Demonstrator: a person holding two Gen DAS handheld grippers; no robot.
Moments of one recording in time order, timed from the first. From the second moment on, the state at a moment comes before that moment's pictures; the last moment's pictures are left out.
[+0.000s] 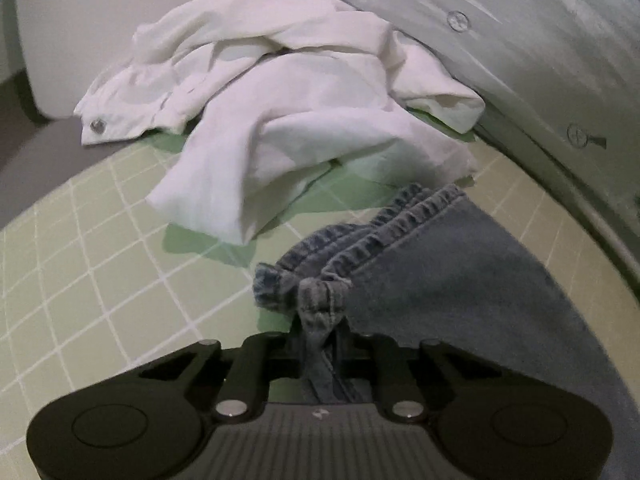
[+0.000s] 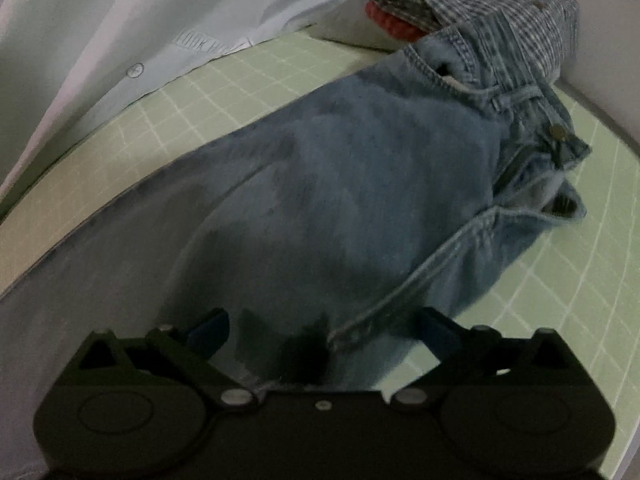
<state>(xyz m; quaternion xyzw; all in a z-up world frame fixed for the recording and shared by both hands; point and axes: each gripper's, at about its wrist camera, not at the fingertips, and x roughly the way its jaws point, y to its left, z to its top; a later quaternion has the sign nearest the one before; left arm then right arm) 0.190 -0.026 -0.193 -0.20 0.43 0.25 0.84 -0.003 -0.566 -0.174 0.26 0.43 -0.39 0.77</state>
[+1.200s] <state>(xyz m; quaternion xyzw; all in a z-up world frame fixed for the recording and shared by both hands) -0.024 0.044 -0.112 -0.20 0.38 0.27 0.86 -0.108 -0.580 -0.170 0.36 0.36 -0.36 0.78</state>
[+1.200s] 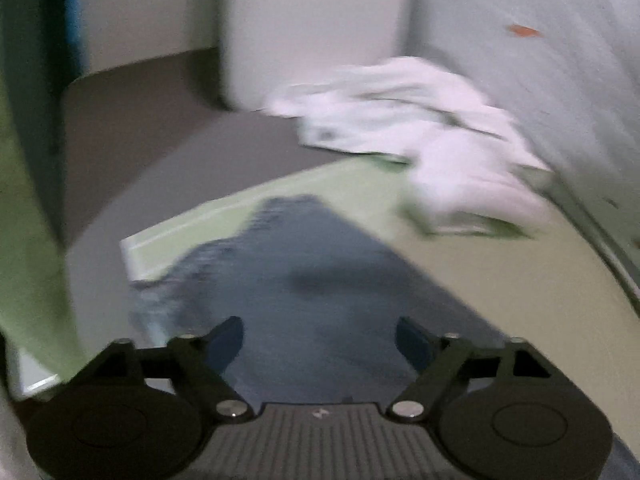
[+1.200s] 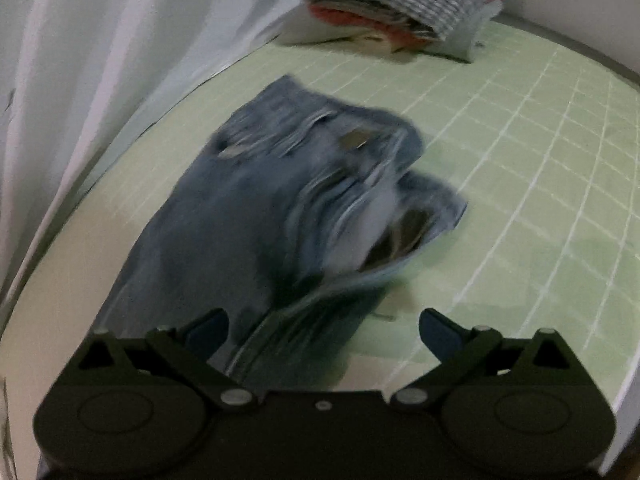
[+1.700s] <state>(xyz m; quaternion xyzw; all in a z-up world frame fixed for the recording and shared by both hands) 0.023 -0.124 -0.116 -0.13 0.43 0.09 0.89 -0.105 -0.663 -0.176 0.38 0.27 -0.32 0.82</state>
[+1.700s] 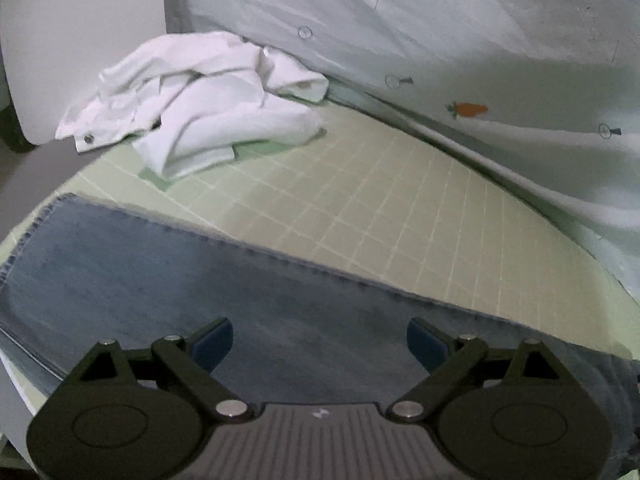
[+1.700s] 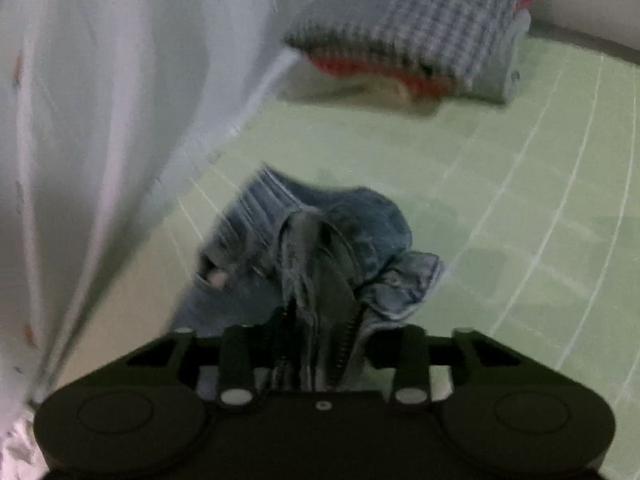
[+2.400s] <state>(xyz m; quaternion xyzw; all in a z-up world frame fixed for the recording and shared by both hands) -0.046 0.055 -0.134 -0.18 0.43 0.22 0.86 -0.098 -0.480 -0.164 0.12 0.38 -0.27 0.88</state>
